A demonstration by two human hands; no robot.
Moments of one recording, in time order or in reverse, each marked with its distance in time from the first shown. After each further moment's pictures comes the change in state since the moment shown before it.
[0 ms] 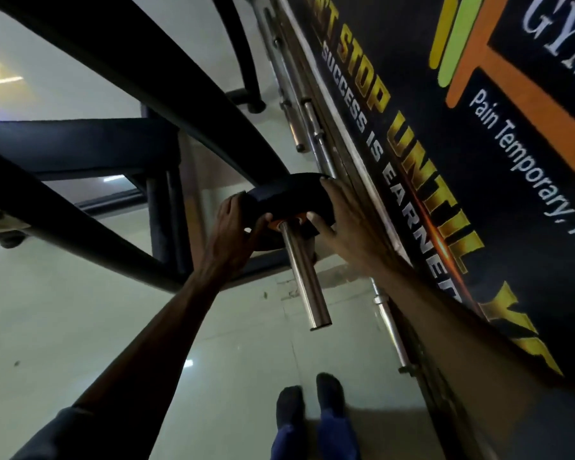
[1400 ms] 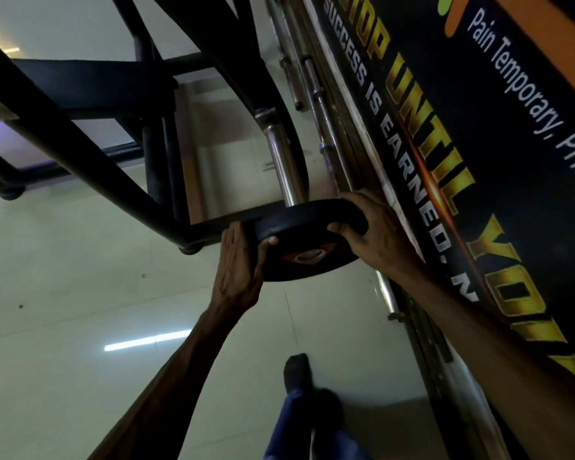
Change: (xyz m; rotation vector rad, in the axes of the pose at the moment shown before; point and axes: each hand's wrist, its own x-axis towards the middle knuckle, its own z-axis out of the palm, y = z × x) left_hand -0.246 0.038 0.065 -0.136 0.113 -0.006; right_hand -0.203 0.025 0.004 0.221 -0.011 -0.056
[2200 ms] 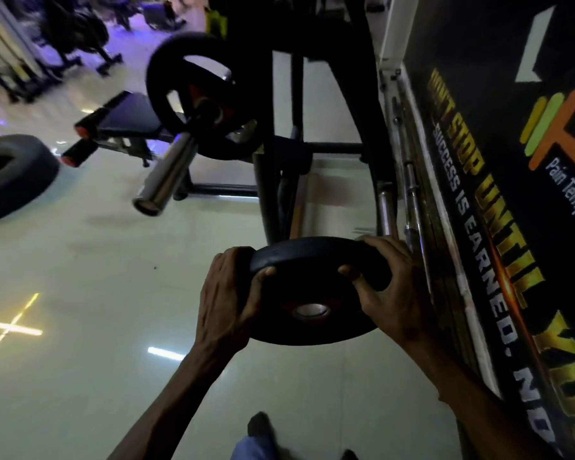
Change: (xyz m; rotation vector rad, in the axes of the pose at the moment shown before) left_hand -0.254 0.114 -0.265 0.124 0.497 -0.094; right_hand -0.169 -0.294 -0.040 0.245 0.137 -0.329
